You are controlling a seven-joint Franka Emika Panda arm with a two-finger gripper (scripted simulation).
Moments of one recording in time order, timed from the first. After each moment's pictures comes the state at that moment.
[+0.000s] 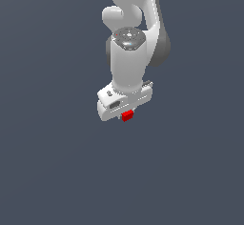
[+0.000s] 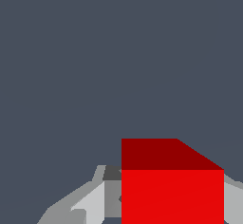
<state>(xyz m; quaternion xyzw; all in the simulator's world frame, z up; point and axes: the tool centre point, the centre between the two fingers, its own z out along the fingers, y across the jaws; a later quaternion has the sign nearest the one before) 0.035 0.015 0.205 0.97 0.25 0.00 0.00</state>
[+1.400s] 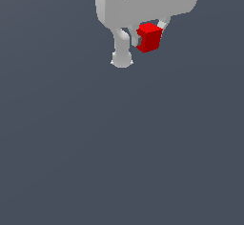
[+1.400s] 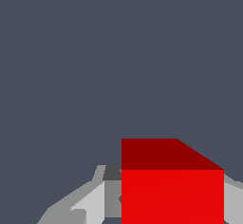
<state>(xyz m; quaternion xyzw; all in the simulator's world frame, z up) 0.025 0.054 0.482 0.97 0.25 0.00 0.00</state>
